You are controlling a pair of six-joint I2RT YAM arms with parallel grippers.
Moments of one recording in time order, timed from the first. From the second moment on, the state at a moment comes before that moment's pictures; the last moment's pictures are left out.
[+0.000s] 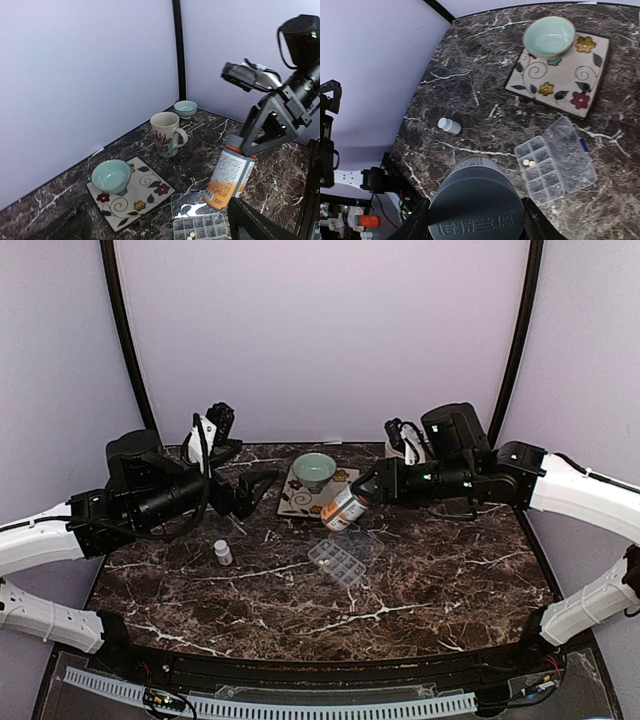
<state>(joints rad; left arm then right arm) -0.98 1.02 0.88 0.04 -0.20 0.09 0.90 1.31 1.19 -0.44 -0.11 0.70</state>
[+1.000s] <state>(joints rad) -0.42 1.17 0.81 -0.12 0.26 -0.41 0.45 1.50 1.09 -0.64 0.29 0.37</state>
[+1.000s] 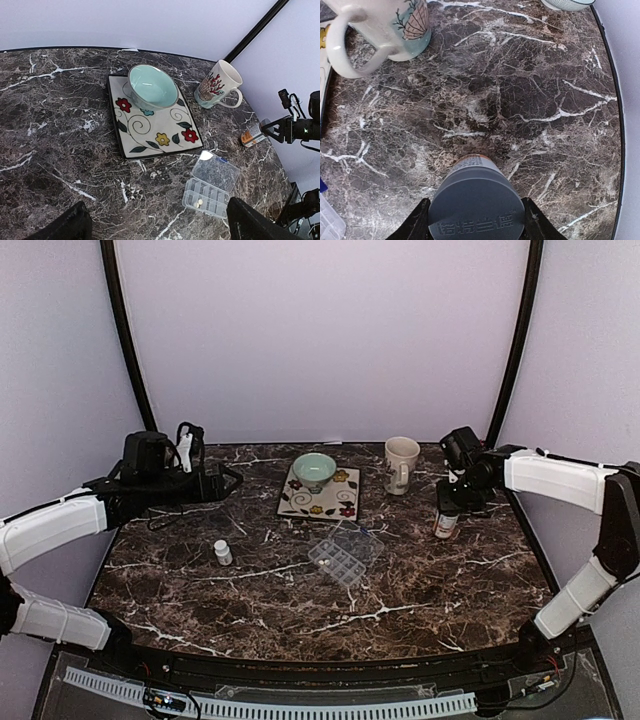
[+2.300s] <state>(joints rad) -0.42 1.17 0.80 -0.12 0.25 -0.40 0.43 1.56 1.11 -0.59 0.31 0.32</state>
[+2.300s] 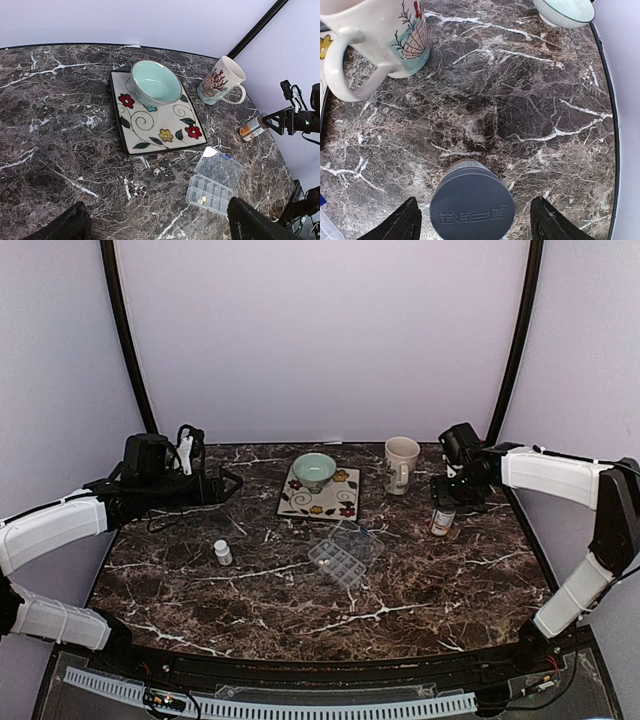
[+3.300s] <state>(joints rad) -0.24 0.96 0.61 -0.13 0.12 -0.57 0.99 1.87 1.69 -0.65 0.36 0.26</state>
